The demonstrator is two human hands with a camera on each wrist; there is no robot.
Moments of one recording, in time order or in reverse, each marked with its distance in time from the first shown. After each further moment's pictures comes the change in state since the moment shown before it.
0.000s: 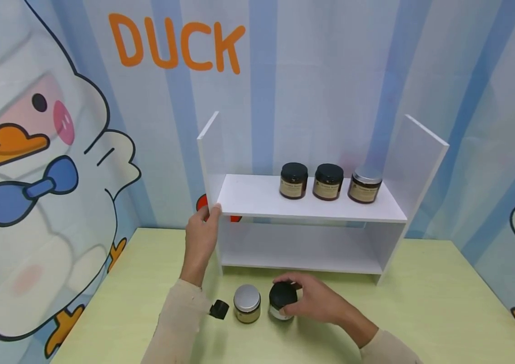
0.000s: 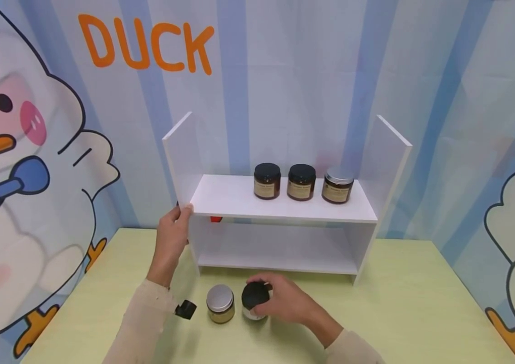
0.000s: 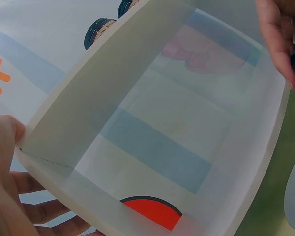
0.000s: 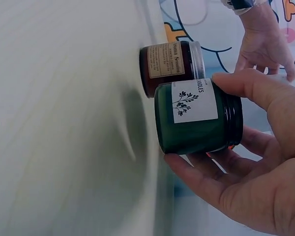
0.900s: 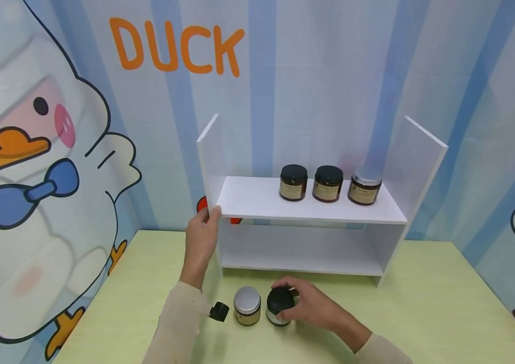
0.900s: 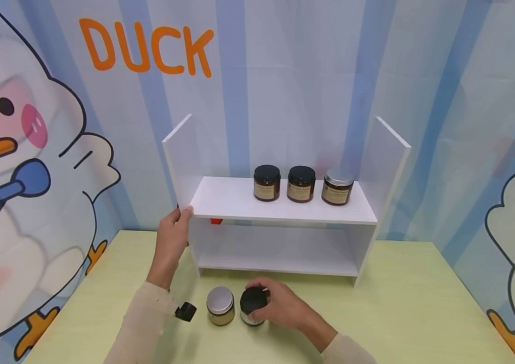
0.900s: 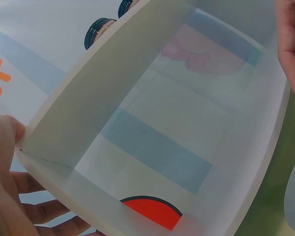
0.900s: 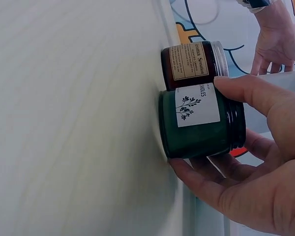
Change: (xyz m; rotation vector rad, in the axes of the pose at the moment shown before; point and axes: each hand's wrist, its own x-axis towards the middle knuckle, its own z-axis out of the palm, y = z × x) left_hand -0.001 0.001 -0.001 0.015 -0.007 -0.007; right_hand 0.009 0.021 0.013 0.114 -0.011 0.029
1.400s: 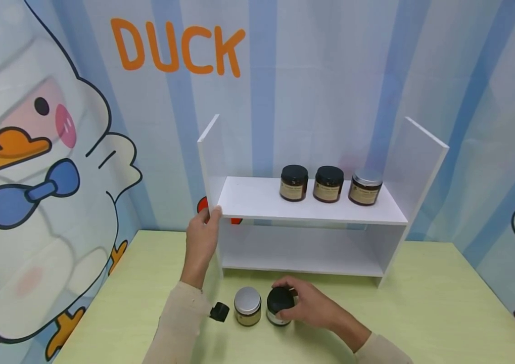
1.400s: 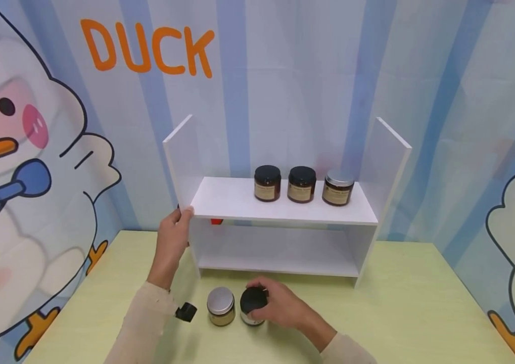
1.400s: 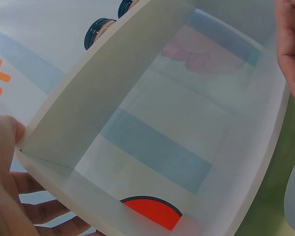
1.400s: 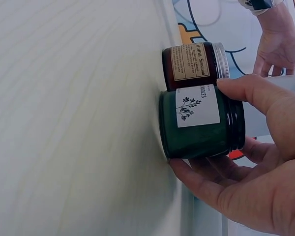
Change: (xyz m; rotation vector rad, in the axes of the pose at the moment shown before) left_hand 0.001 -0.001 0.001 -0.010 0.005 0.006; right_hand 0.002 -0.004 0.000 -0.058 -0.012 -0.014
